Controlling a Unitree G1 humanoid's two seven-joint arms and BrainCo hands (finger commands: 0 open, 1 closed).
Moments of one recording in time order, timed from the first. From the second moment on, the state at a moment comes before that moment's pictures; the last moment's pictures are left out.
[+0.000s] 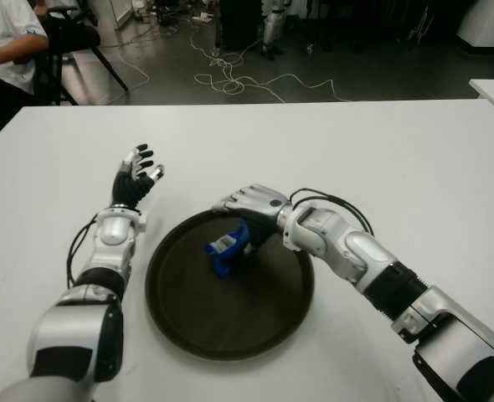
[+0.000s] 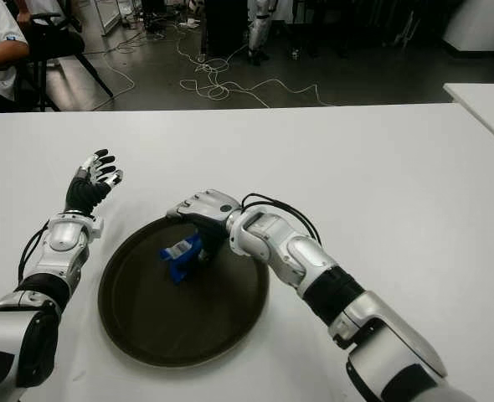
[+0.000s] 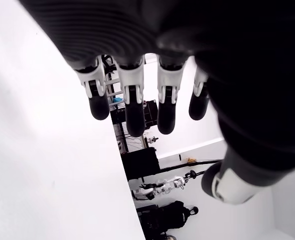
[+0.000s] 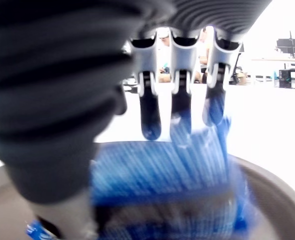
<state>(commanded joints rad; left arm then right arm) -0.69 0.21 0.13 1.26 0.06 -0.51 0.05 -0.64 -0.21 0.66 0.36 -0.82 -0.22 0.28</state>
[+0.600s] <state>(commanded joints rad) -0.70 0.22 0.13 1.26 0.06 -0.50 0.03 -0.69 -0.26 0.62 0.47 -0.82 -0.25 0.17</state>
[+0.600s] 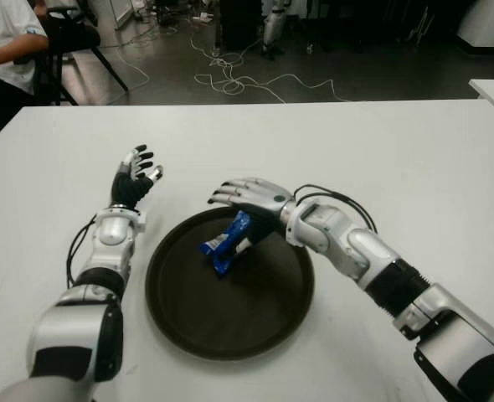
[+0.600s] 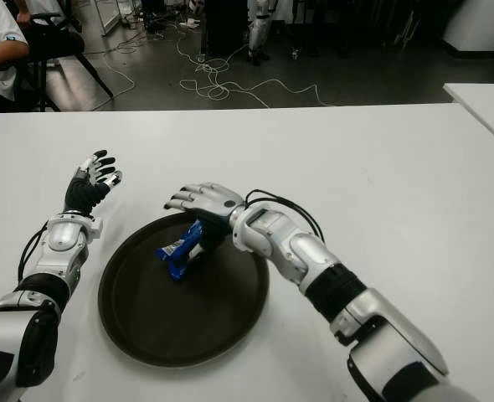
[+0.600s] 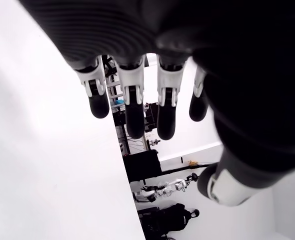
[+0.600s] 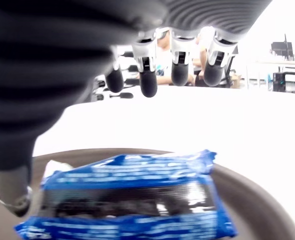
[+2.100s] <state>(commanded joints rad) -0.70 0.21 0.17 1.26 0.00 -0.48 -0.04 -0.87 -0.17 -0.20 1.33 0.00 -0.15 -0.04</state>
